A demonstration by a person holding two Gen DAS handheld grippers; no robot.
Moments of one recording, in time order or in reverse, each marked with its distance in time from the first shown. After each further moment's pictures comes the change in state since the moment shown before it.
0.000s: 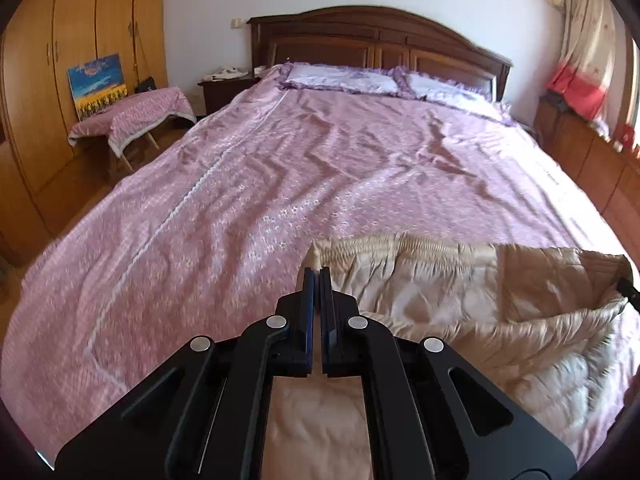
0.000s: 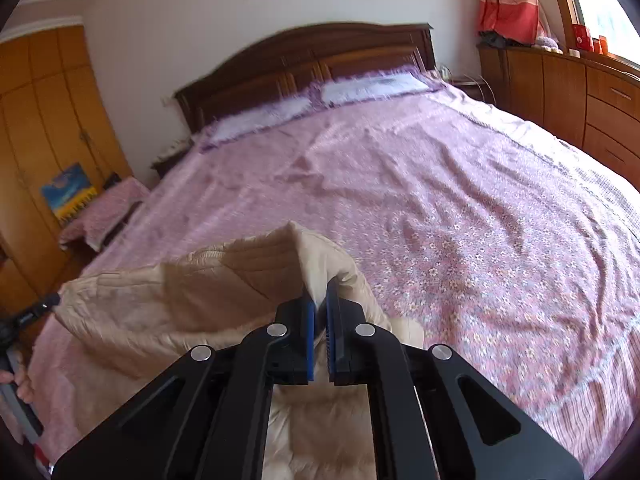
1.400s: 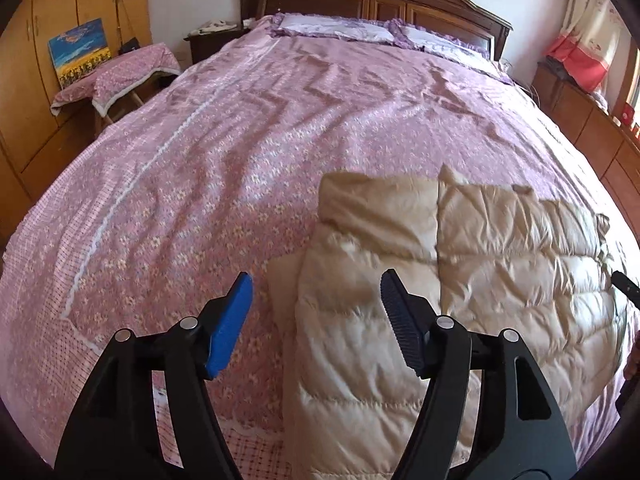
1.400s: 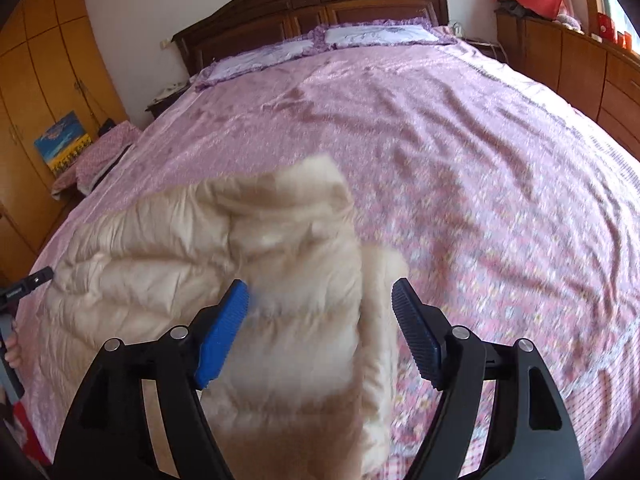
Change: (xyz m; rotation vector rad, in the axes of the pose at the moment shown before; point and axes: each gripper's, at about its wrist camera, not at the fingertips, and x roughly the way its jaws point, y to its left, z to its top) left arm 0.030 0.028 -0.055 0.008 0.170 -0.059; right arm 0.031 -0.028 -0.047 -0.062 0.192 0.019
